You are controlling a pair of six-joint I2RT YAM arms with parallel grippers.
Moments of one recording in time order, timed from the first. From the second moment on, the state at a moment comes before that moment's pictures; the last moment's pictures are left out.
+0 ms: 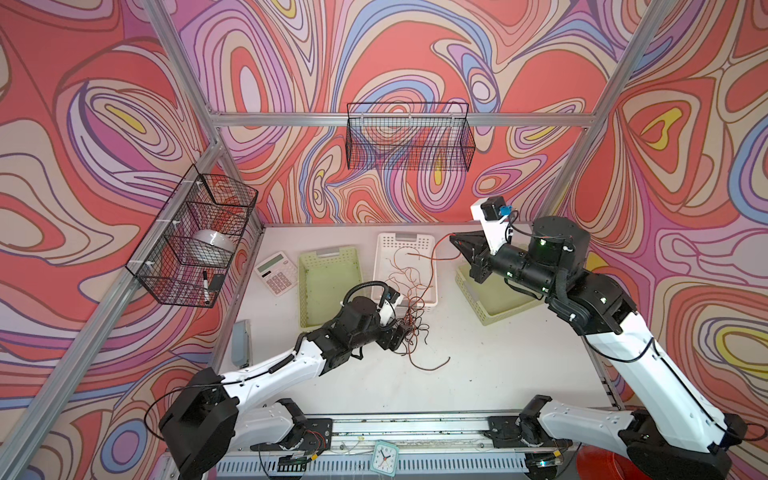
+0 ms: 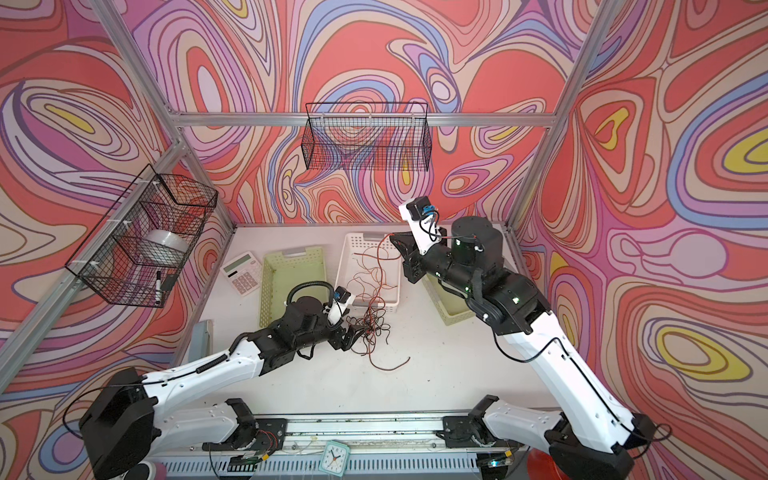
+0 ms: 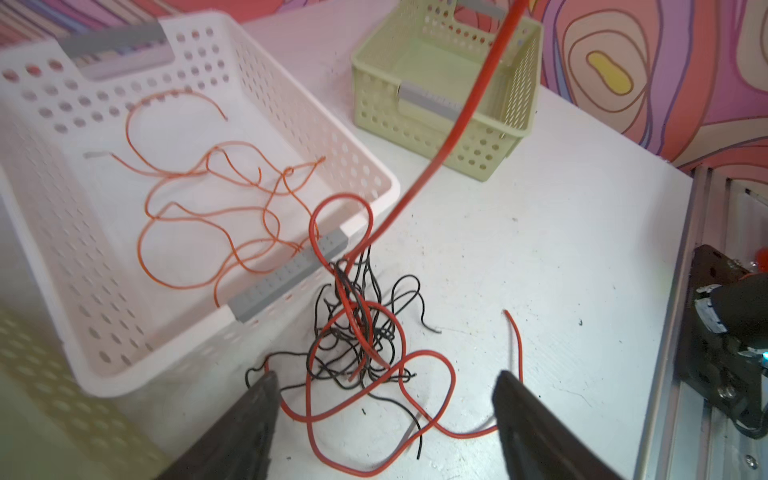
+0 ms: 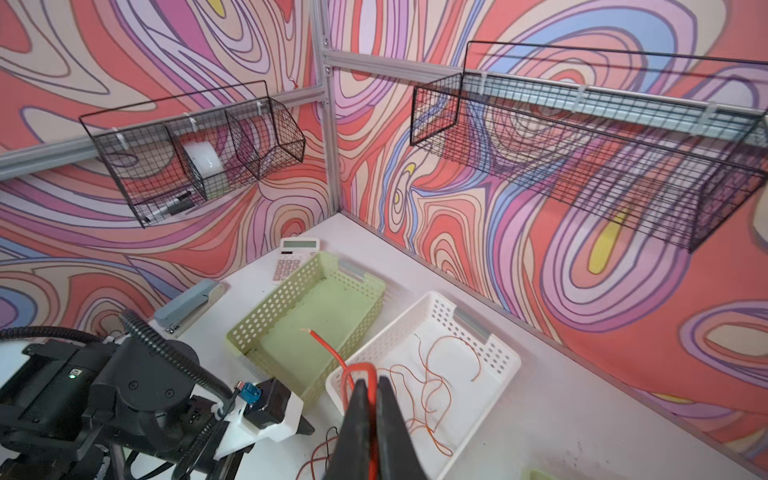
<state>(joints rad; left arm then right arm) -0.78 1.18 0.65 0.05 0.13 -0.12 0.62 1.15 1.56 -0.60 -0.17 -0.03</state>
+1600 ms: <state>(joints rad) -0.77 1.28 1.12 0.10 0.38 -0.06 0.62 0.82 0.66 -0.14 -0.05 0.29</state>
